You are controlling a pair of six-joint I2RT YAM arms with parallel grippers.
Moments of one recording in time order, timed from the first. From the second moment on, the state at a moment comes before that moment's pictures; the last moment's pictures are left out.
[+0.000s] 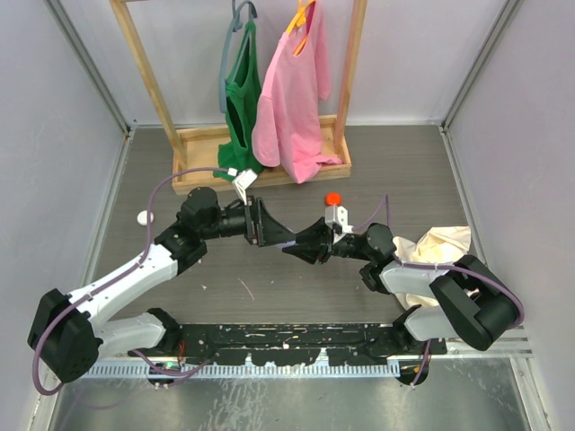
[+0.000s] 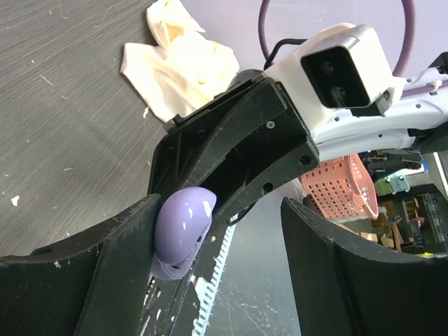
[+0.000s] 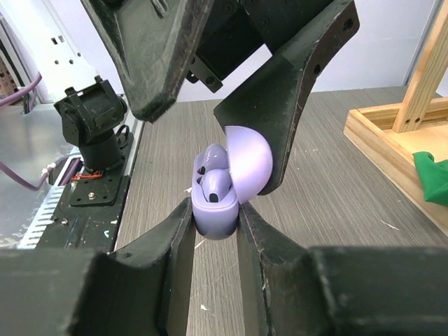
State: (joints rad) left arm -0.66 1.12 0.74 0.22 0.66 -0.81; right arm 0.63 1.33 0.32 1.31 -0.83 0.22
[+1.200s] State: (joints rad) left arm -0.57 0.95 1.01 -0.66 -0.01 -0.36; right arm 0.46 1.29 0.41 0.64 -0.51 0.29
